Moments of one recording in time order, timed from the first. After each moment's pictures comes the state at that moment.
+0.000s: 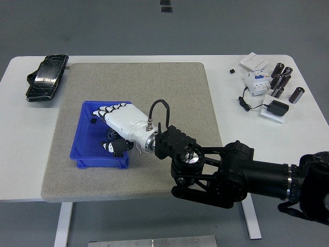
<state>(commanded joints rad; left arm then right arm) -0.08 0.30 -0.70 -0.24 0.54 0.12 0.32 0.90 0.00 0.18 1.24 -1.87 -0.26 -0.38</state>
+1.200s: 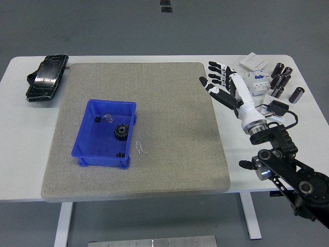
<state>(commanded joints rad) -0.06 0.29 -0.69 -0.23 0.52 0.12 0.31 0.34 -0.32 0.92 1.37 -1.03 -0.41 0.22</state>
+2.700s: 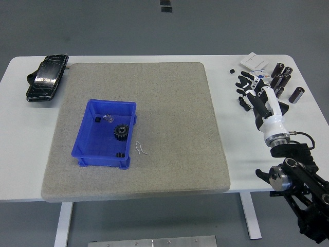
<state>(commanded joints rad) -0.03 0.31 -0.63 -0.23 0.41 0.12 0.28 0.19 -0.29 1.13 1.39 -0.88 -0.33 0.27</state>
